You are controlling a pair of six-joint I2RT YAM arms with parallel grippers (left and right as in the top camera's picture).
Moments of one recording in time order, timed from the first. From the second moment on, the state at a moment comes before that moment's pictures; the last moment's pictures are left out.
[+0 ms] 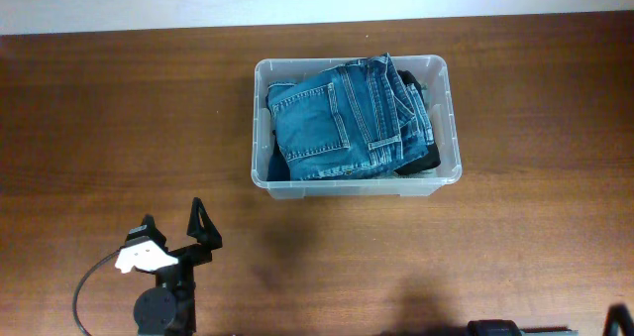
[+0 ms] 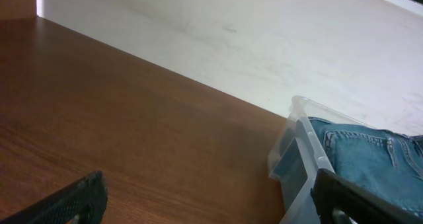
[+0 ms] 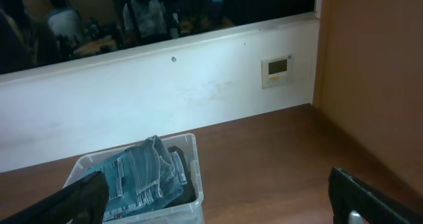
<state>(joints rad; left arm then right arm) -0.08 0.01 0.01 -0.06 -0.22 -0.39 -0.04 0.54 1.89 -1.45 0.12 0.16</state>
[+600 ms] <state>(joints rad) -0.08 0.01 0.01 -0.06 -0.22 -0.39 -0.03 0.36 1.89 -1.69 0.12 0.16</state>
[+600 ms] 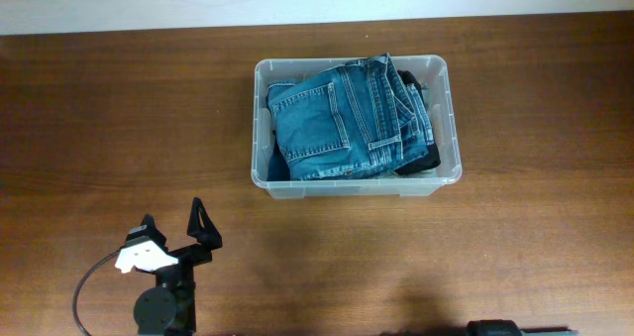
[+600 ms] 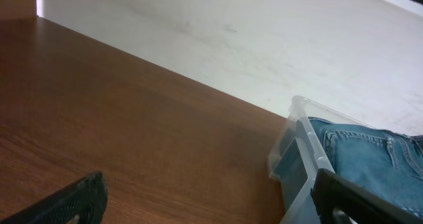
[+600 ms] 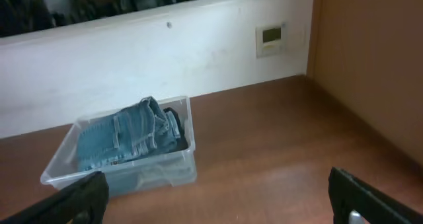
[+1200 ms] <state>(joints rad) -0.08 0.01 0.01 -0.06 -0.22 -0.39 -0.02 0.03 1.50 -1.69 0.12 0.16</state>
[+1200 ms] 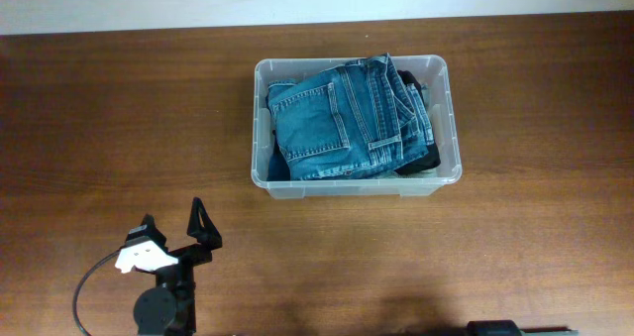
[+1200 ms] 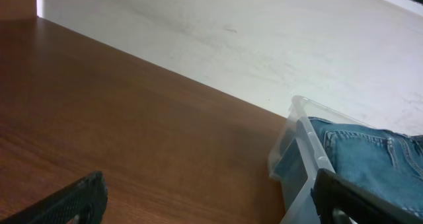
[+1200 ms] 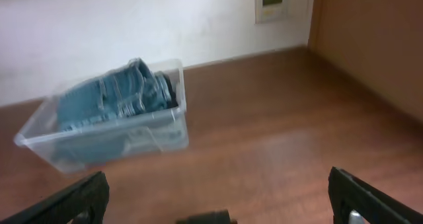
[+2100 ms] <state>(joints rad) -0.08 0.01 0.01 -0.06 -0.22 -0.39 0.02 0.01 1.30 -1.11 0.12 0.16</state>
